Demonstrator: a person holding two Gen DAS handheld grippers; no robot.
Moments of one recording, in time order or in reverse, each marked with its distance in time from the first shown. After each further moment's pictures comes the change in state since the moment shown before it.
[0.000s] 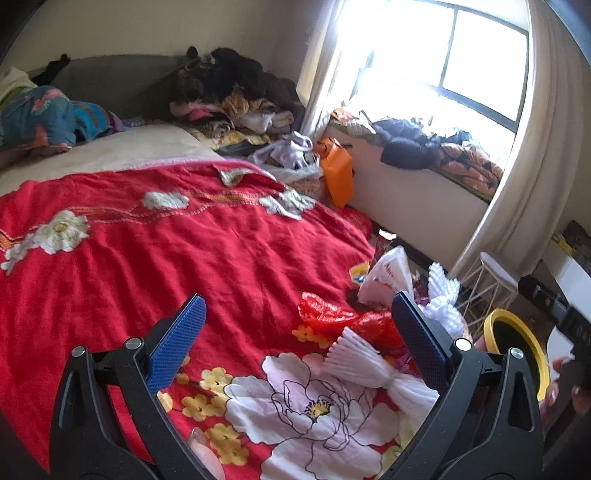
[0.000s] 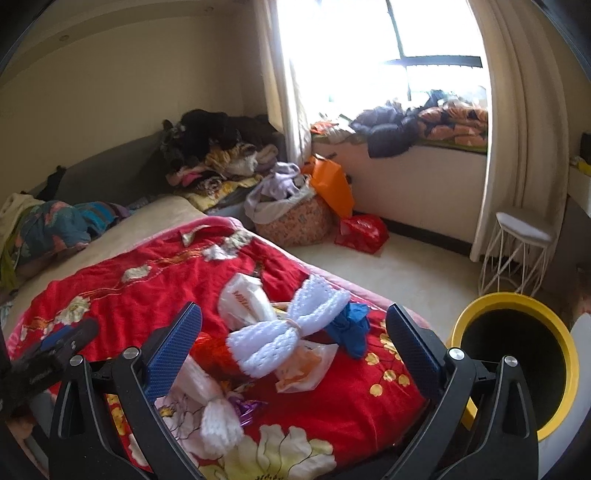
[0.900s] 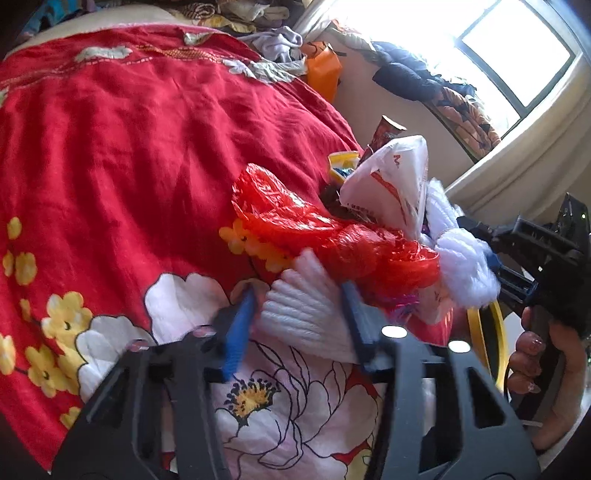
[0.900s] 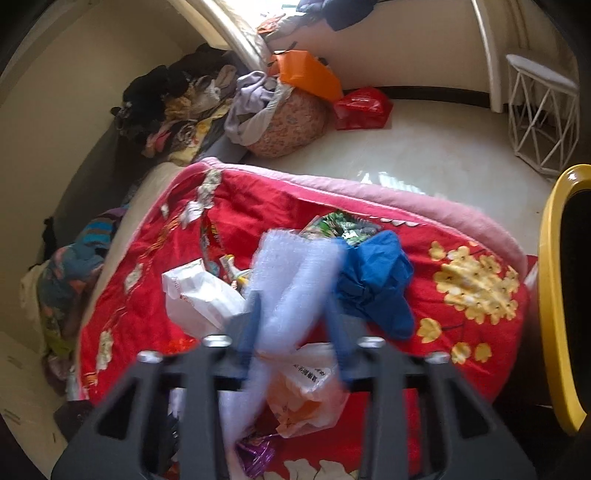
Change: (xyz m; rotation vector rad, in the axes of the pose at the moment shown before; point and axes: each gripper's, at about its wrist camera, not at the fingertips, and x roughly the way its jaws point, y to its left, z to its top) left arm 0.104 -0.005 -0.051 -0.190 0.396 -0.193; right arm 0.133 -0.054 0.000 0.385 0.397 0.176
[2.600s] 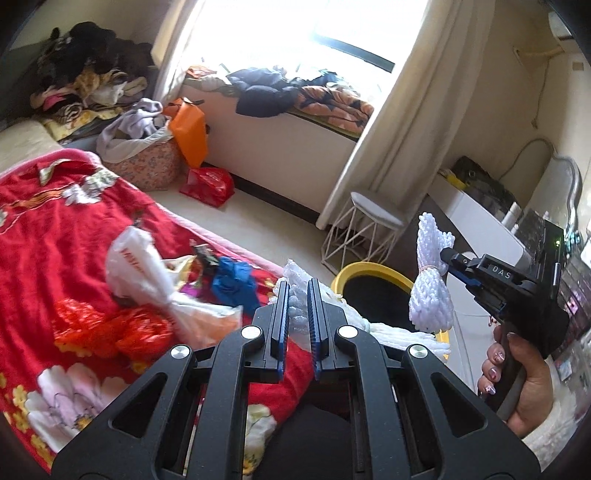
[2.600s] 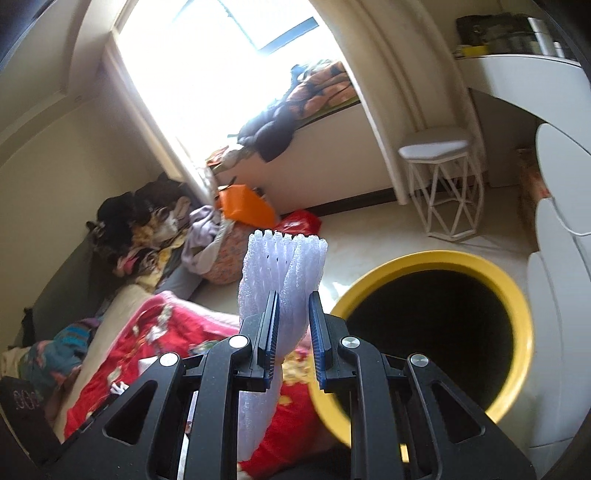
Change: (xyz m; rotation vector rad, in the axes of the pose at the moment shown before) left arm -0.038 -0.198 -0.015 0.444 -0.142 -0.219; right arm -0.220 -0.142 -0.023 0.129 -0.512 -0.194
